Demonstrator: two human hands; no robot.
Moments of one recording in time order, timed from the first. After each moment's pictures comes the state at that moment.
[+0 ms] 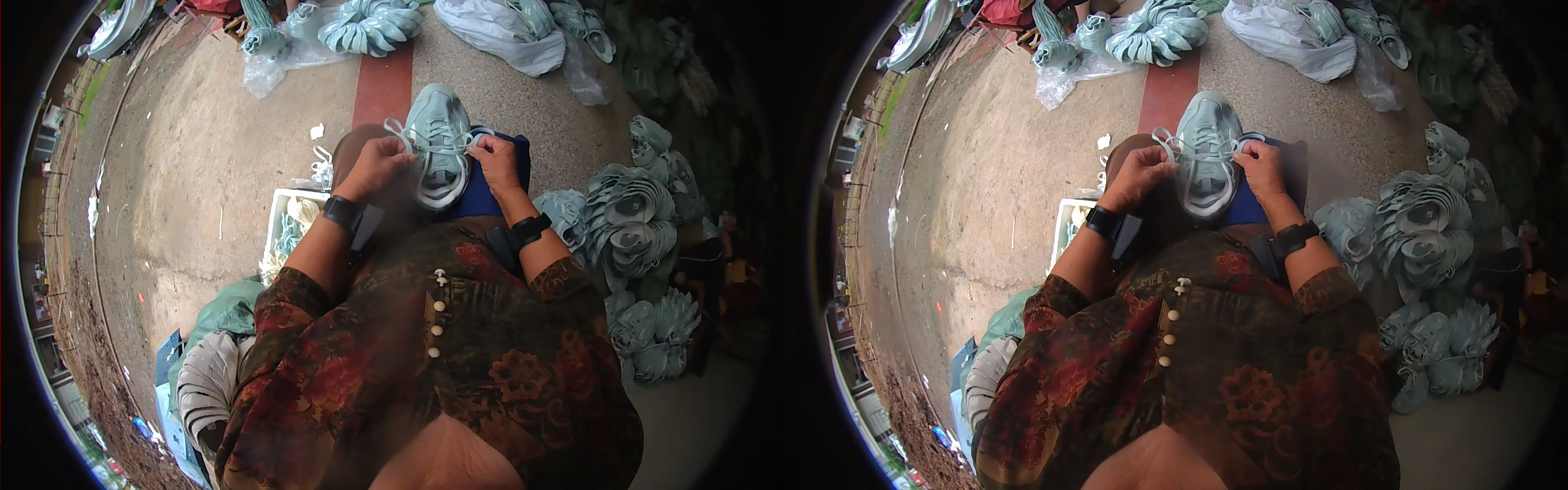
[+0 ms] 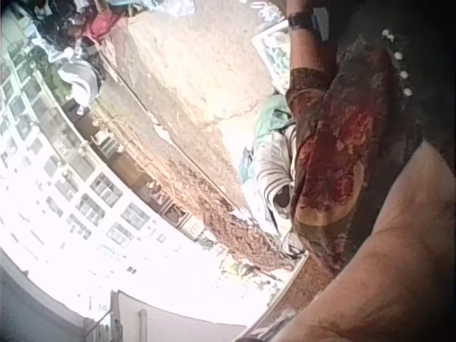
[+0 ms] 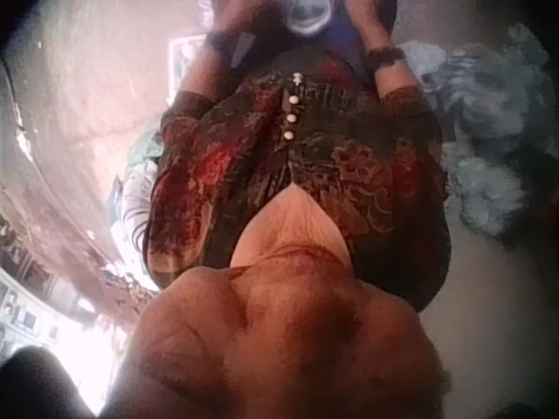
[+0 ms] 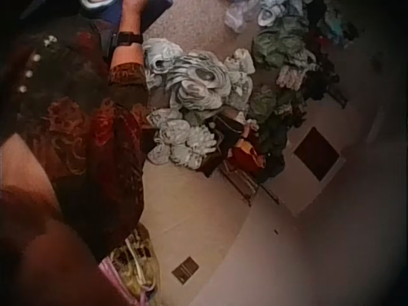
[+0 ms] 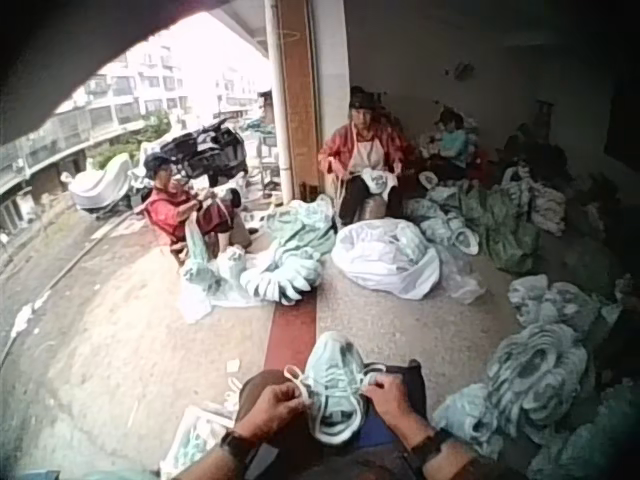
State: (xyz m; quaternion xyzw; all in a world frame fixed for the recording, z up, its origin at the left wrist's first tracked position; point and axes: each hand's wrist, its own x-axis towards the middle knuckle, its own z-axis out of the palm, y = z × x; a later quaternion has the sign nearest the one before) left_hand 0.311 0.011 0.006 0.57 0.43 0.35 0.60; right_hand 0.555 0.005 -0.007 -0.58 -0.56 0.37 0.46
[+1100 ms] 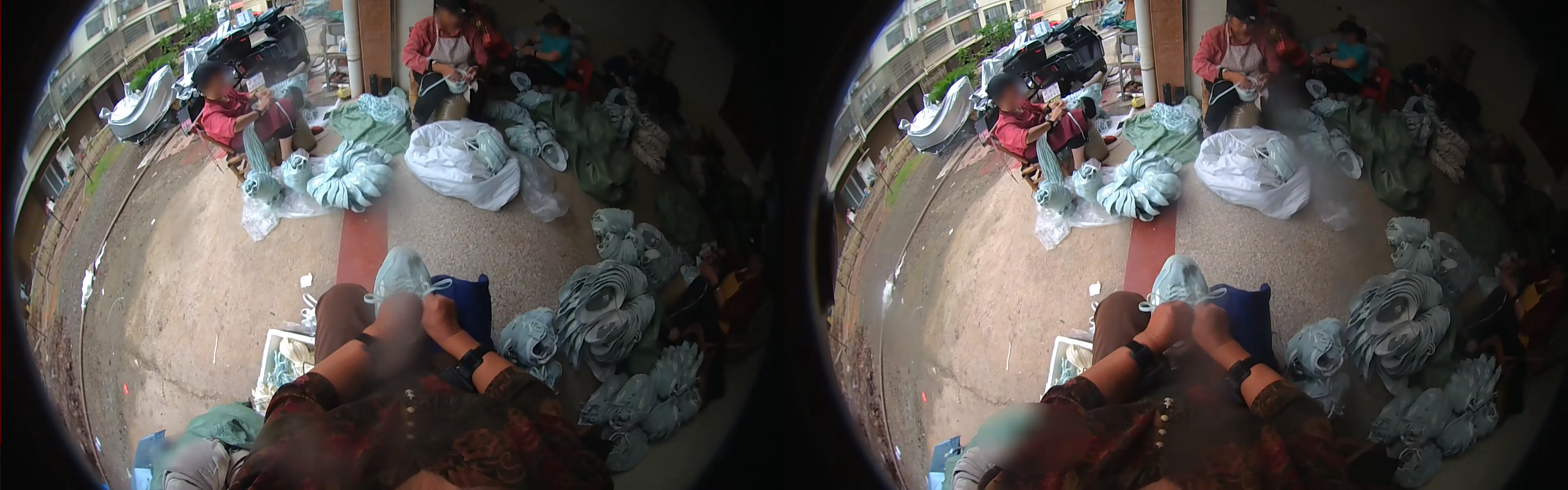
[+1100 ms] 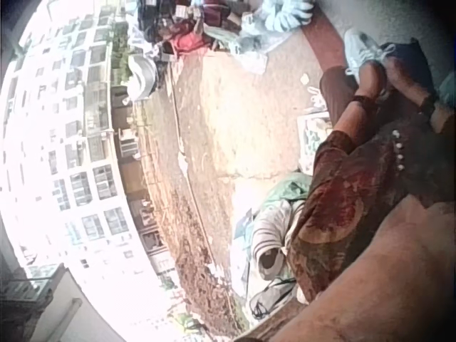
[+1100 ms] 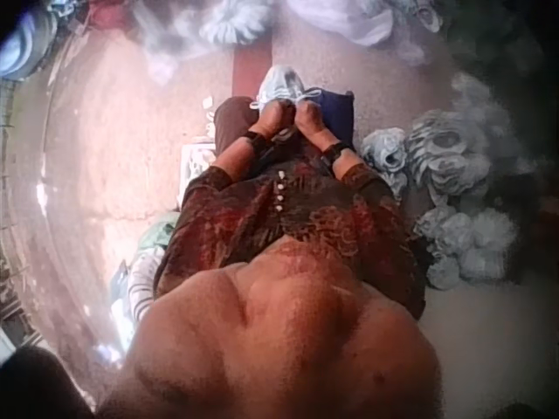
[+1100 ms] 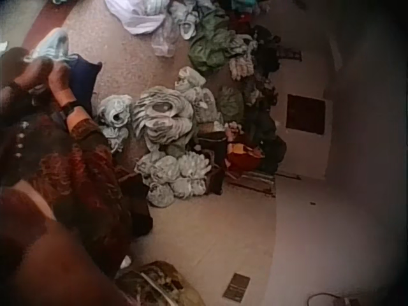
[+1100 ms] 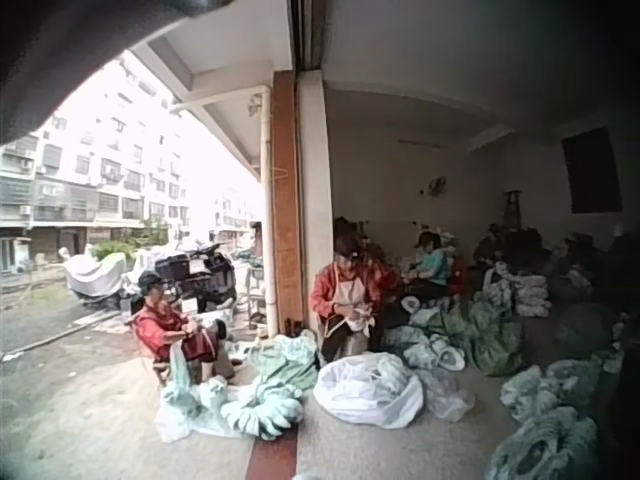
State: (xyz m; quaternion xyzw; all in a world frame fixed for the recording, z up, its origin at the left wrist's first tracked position) left_hand 0.399 0.022 -0.013 0.89 0.39 0.22 0.08; right_hand 0.536 -0.003 -0.017 -0.57 -0.73 0.05 0.37
